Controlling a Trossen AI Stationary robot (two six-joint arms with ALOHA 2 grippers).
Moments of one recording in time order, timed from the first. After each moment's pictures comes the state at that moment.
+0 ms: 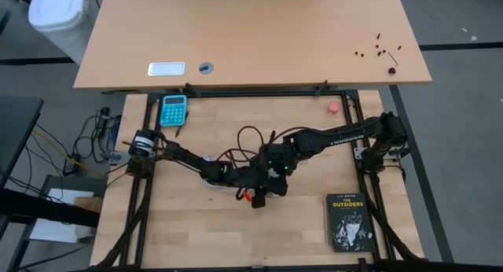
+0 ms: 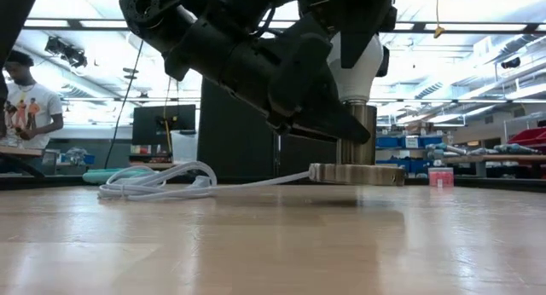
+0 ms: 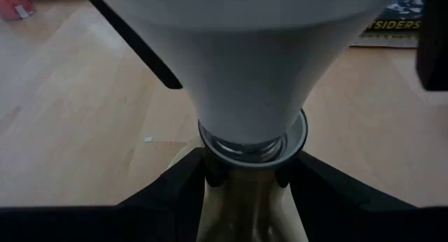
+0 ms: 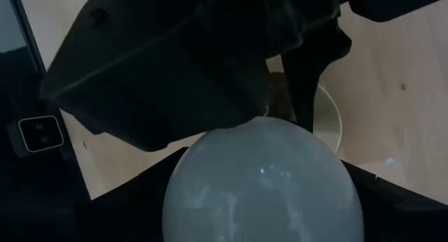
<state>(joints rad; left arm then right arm) -0.19 1.98 1.08 0.42 -0.21 -0.10 0.10 1.75 1.46 -0.94 -0.20 0.50</state>
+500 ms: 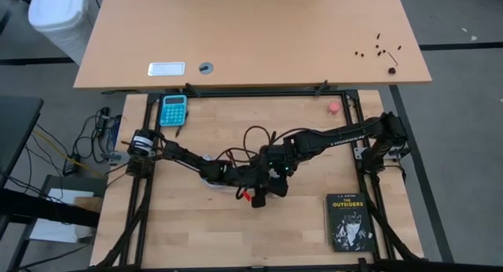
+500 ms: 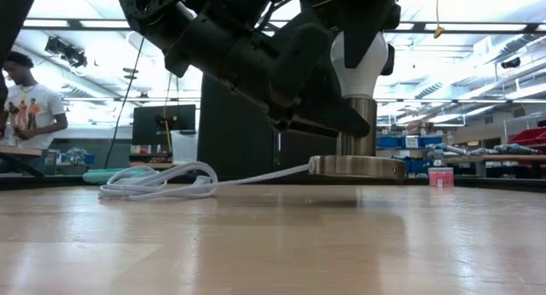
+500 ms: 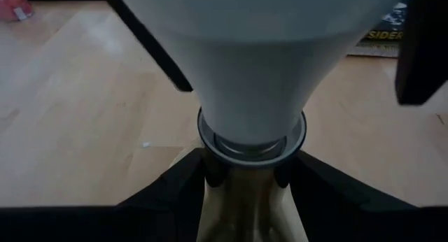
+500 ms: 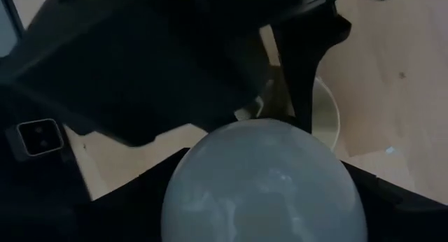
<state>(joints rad) -0.19 1.97 1.08 0.43 -0.20 -0.11 0.11 1.75 1.46 -0.96 -0.18 0.53</state>
